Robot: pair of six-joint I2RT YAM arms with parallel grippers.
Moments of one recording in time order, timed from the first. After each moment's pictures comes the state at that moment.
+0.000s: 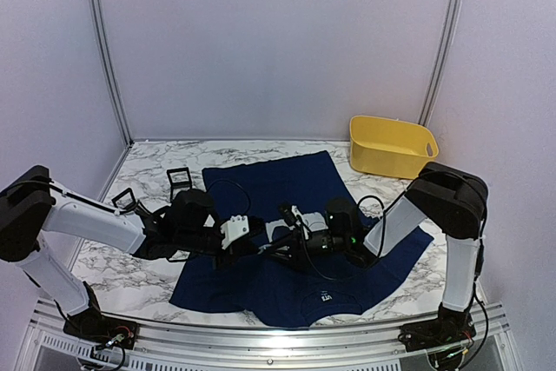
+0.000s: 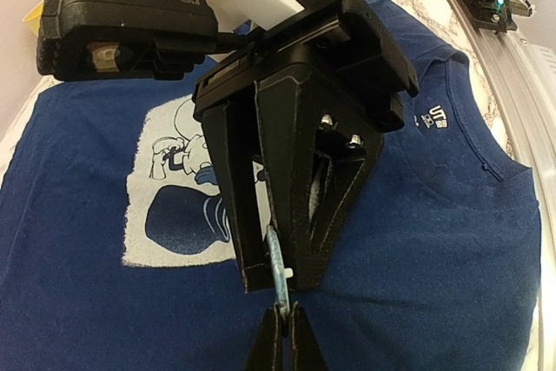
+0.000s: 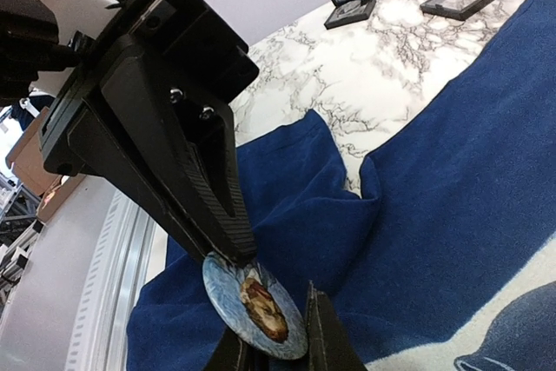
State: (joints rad) left arm -0.93 1.57 0.67 0.30 0.32 0.40; right arm 0.82 2.01 0.72 0.99 -0.77 0.35
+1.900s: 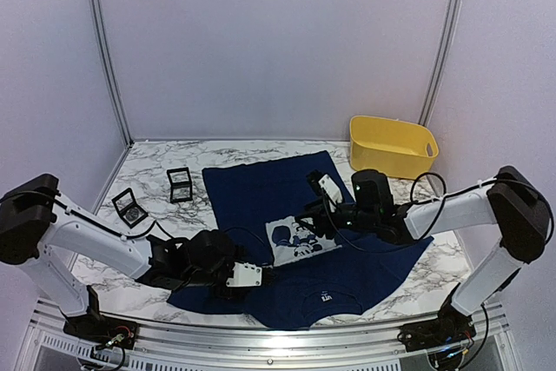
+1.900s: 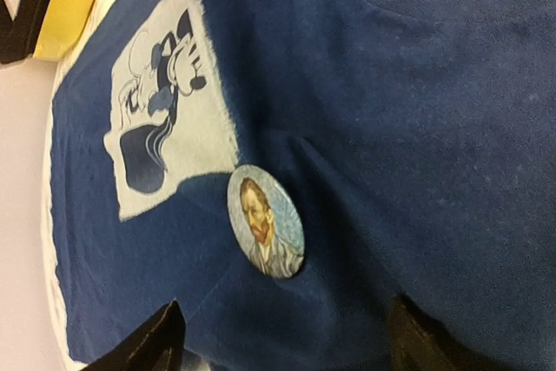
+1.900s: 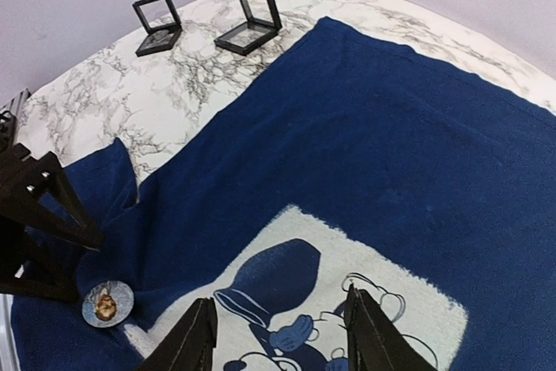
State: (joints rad) left arm -1.19 1.60 0.65 0.15 -0.20 0.68; right arm 0.71 1.57 0.68 0.44 -0.34 0.02
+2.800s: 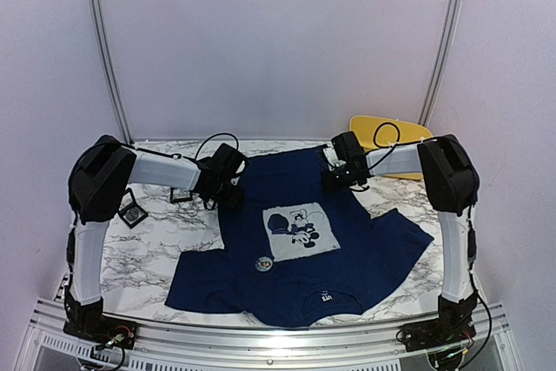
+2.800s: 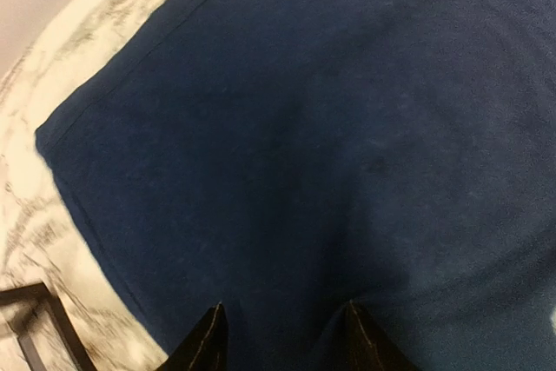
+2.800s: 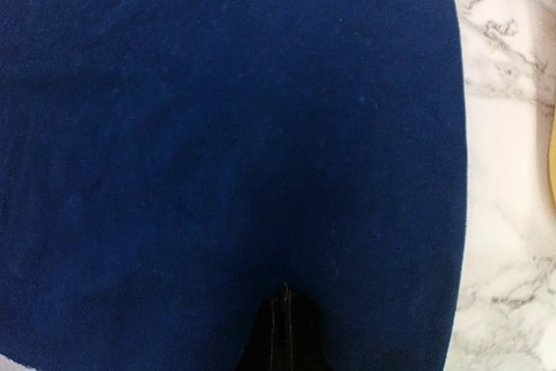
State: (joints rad) left arm -0.66 2.12 1.39 -0.22 -0.28 -0.04; right arm 0.43 2.17 1.46 -0.20 0.00 0.08
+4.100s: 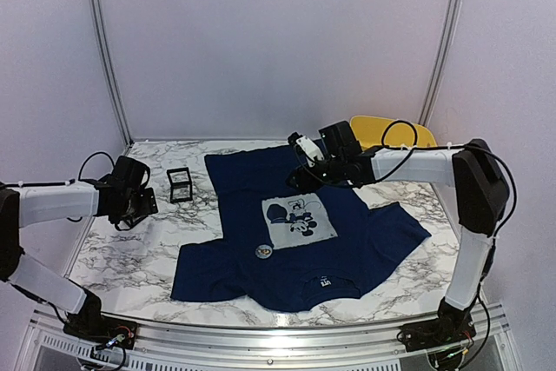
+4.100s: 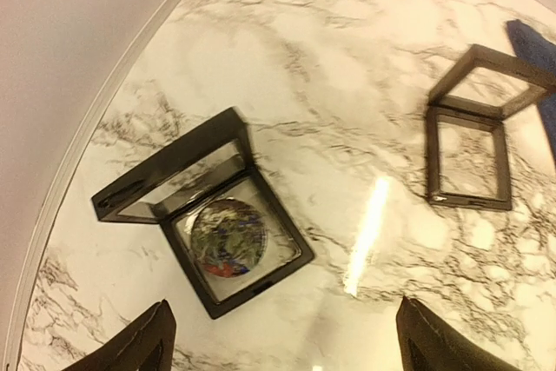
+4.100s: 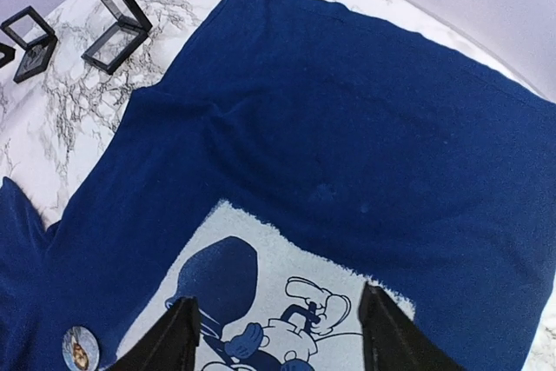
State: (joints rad) left arm -0.33 1.37 0.70 -0.28 -0.45 -0.53; right arm 0.63 1.90 1.35 -0.13 -0.20 -0.04
